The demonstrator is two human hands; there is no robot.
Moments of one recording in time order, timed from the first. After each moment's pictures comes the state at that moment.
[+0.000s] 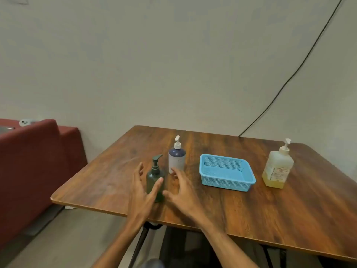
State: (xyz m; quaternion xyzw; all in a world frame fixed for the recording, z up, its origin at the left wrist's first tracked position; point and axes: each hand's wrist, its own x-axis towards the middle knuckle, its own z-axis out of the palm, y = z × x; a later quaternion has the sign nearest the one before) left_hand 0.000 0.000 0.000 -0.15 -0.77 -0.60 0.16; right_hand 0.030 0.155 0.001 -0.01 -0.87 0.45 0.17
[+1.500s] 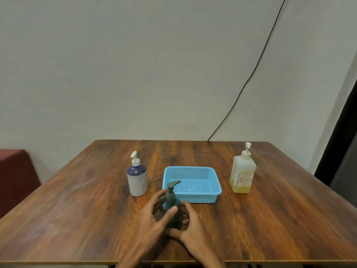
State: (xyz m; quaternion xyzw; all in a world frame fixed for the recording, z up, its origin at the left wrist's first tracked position) left_hand 0.017 0.129 0.004 -0.29 -0.72 -0.62 -0.05; right_hand 0.085 0.269 -0.034 -0.12 -0.83 0.53 0.16
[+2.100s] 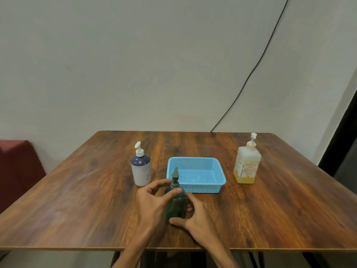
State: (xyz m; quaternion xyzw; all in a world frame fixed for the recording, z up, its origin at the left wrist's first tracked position) left_hand 0.019 0.136 0.023 -0.25 -0.66 -0.71 0.05; right_hand 0.088 0.269 -0.034 -0.12 -0.84 0.50 0.17
